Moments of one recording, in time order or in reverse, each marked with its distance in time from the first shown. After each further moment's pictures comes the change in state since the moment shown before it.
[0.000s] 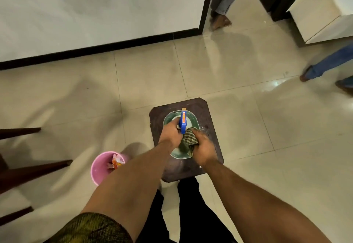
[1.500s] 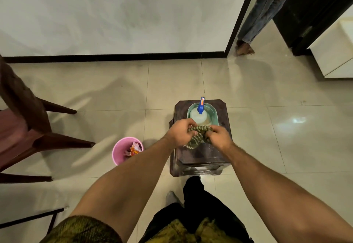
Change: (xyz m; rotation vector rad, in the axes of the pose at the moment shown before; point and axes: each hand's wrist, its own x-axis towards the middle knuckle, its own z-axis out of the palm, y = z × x) left_hand -0.142 -0.034 -0.036 0.068 0.051 0.201; right_hand -0.083 -0.027 0.002 0.246 -0.083 0.027
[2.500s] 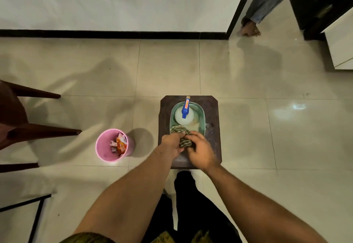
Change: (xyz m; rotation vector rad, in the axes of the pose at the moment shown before) left_hand 0.089 0.002 0.084 -1.216 0.246 -0.951; right_hand 0.051 0.040 -0.012 -0.294 -0.112 -0.308
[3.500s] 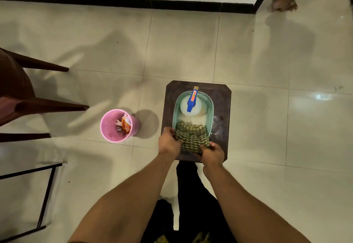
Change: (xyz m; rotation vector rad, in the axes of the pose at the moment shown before) left_hand 0.035 -0.035 -0.026 0.784 0.272 0.395; right_hand 0.032 0.071 0.044 0.975 0.417 0.901
